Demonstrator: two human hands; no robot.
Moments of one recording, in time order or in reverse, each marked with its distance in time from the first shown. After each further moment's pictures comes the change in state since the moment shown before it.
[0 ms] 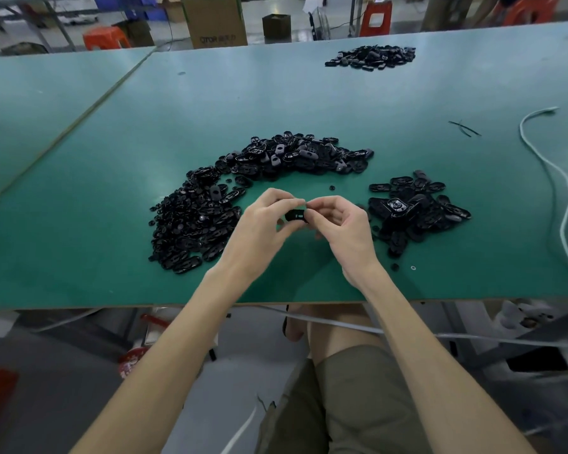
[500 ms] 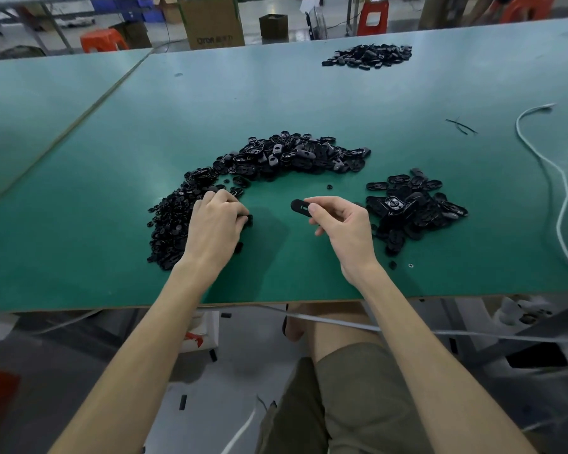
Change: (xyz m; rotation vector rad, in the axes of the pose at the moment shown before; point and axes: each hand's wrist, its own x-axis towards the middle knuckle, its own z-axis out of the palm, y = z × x) left_hand 0.001 -0.051 -0.024 0.465 0.010 -0.191; right_hand 0.001 0.000 -0.003 -0.040 0.069 0.024
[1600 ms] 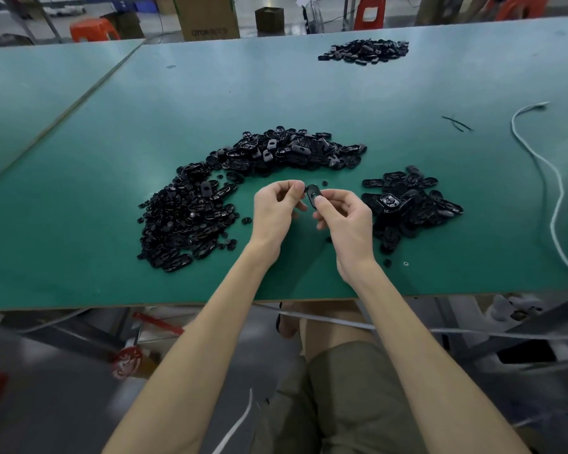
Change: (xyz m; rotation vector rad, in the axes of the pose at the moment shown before) left_hand 0.023 0.091 0.038 -1.220 -0.022 -0.355; right_hand 0.000 -0.003 0.000 0.109 0.147 0.037
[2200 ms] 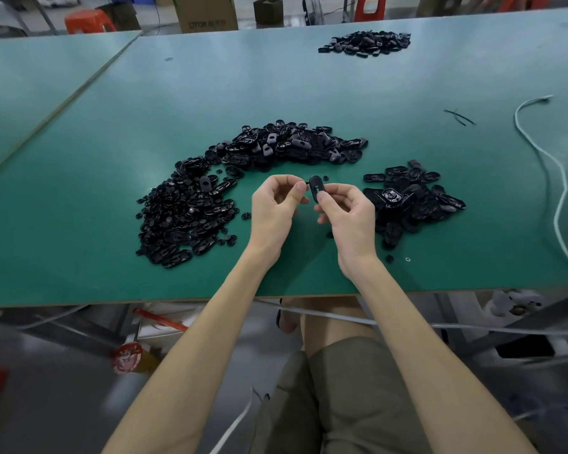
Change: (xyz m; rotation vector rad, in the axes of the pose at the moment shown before) left_hand -0.011 -0.005 -0.002 -0.057 0.012 0.109; right_hand 0.001 0.003 0.000 -0.007 0.022 -0.006
